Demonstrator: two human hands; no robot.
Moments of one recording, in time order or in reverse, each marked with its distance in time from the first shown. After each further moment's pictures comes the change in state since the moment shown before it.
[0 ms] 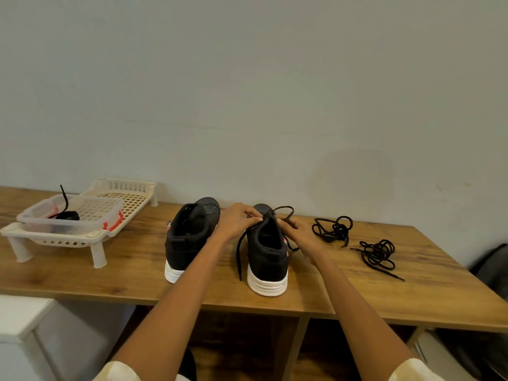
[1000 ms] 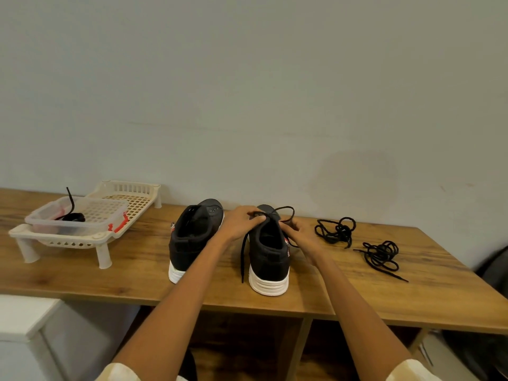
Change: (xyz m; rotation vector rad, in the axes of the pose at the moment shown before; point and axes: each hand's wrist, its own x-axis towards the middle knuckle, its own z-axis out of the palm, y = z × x) left_hand -0.009 0.010 -0.005 -0.059 -0.046 0.026; right_hand 0.004 0.003 0.003 -0.039 0.016 -0.029
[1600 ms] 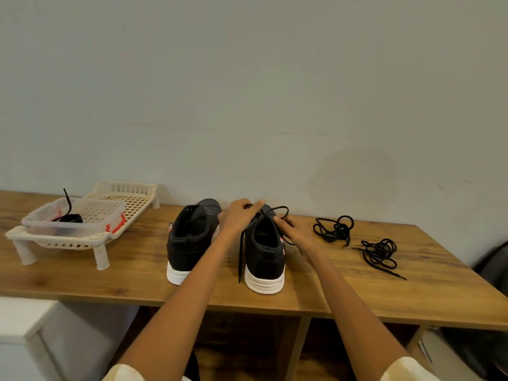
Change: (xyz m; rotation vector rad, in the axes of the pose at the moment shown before) left_hand 0.008 0.011 0.006 -0.029 0.177 -0.192; right_hand 0.000 -0.004 0.006 0.017 -0.017 -0.014
